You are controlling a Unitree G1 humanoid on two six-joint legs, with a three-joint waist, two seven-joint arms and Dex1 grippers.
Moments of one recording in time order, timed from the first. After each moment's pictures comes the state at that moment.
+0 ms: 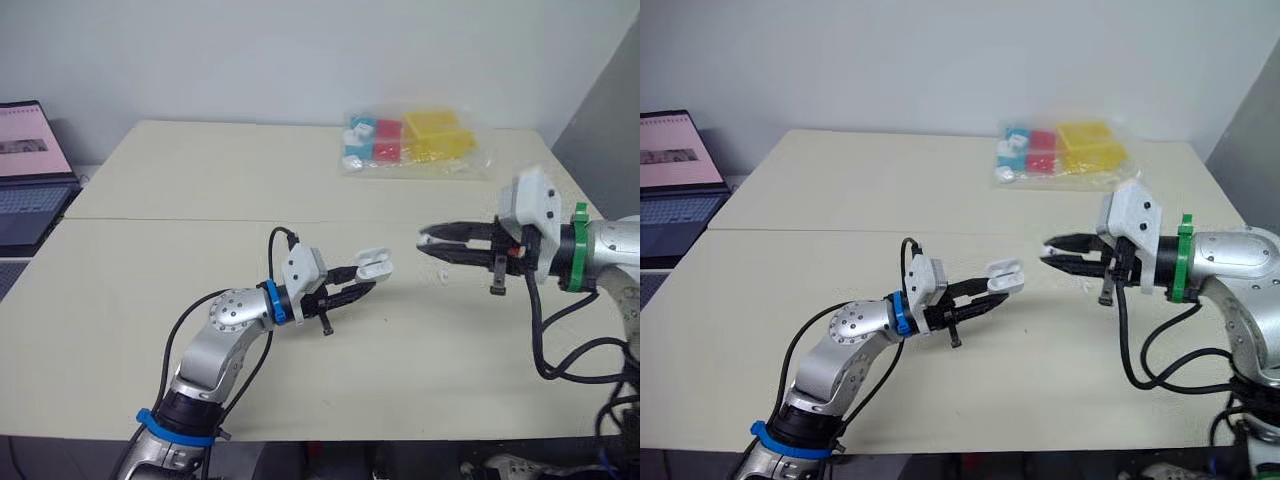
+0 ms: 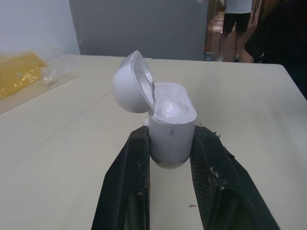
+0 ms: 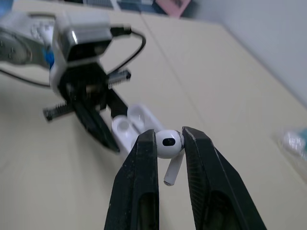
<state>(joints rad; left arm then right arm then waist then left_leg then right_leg) -0.31 0.36 -0.18 -0.21 -0.36 0.27 -0.87 -0.52 -0.70 -0.18 -0.62 0.50 0.81 0.99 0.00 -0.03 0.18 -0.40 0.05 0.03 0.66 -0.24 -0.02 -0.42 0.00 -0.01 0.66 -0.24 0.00</state>
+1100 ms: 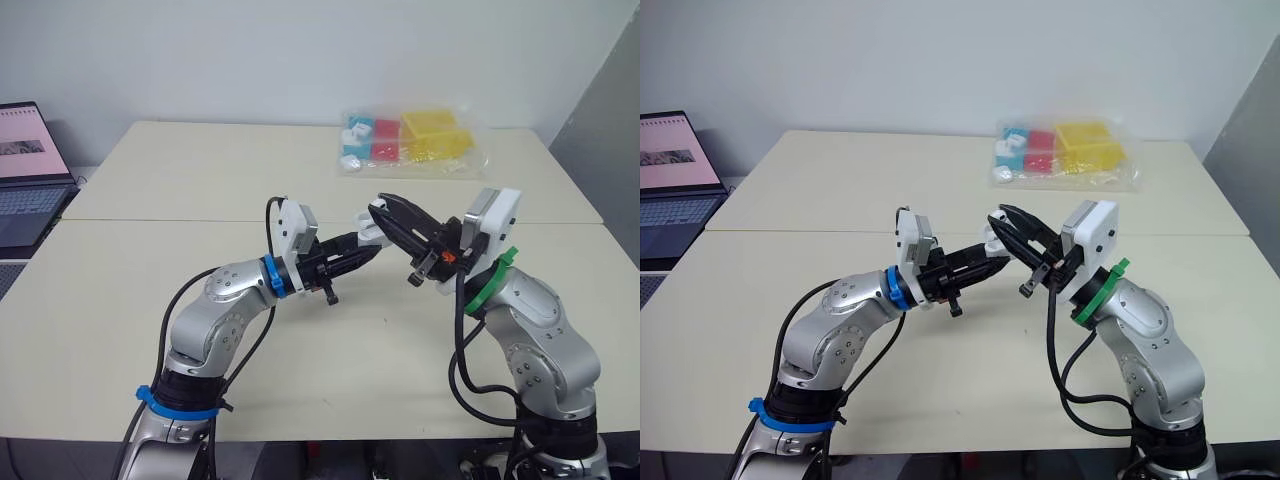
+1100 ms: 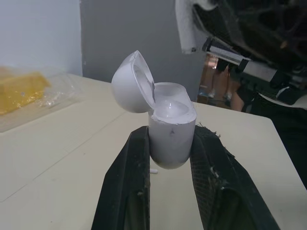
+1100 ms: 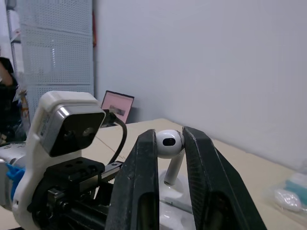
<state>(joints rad) -0.44 0.34 -0.09 -0.27 -0.55 0.50 -0.80 -0.32 -0.27 0.02 -0.63 0.45 0.47 0.50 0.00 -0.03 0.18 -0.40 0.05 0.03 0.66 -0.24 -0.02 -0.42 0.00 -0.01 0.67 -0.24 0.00</state>
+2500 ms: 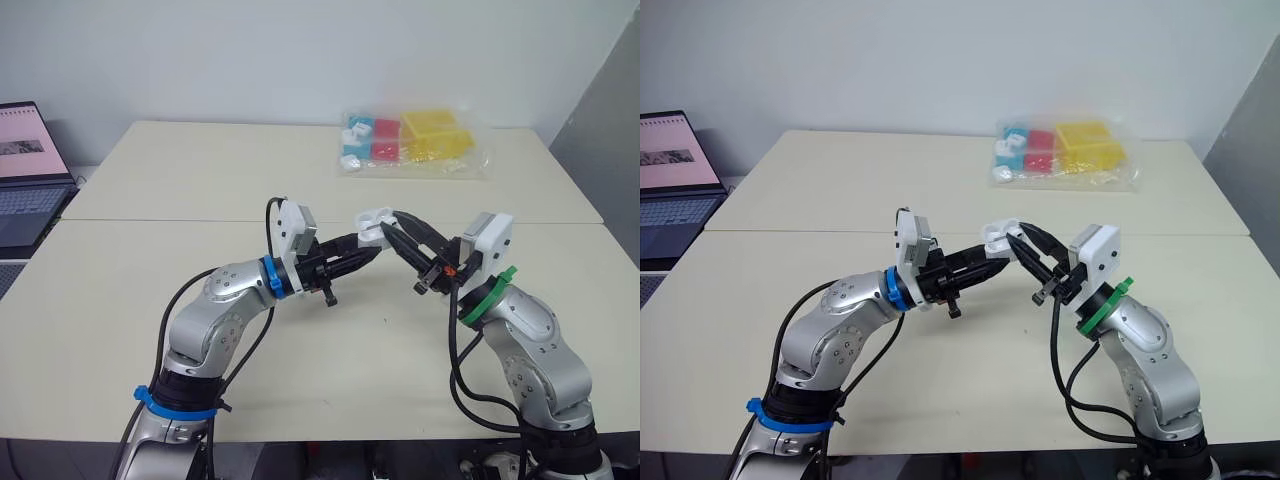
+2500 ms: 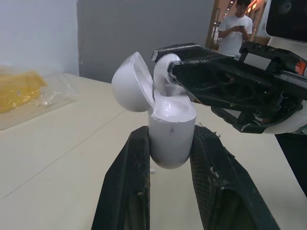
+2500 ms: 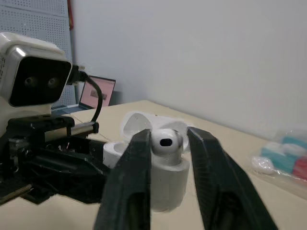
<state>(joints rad) -0.44 0.35 -0.10 -0.27 -0.57 0.49 -0.81 -0.21 -0.33 0.04 -0.56 0.41 0.35 0.50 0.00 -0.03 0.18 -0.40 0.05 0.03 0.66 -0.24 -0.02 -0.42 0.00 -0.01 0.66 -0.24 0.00</state>
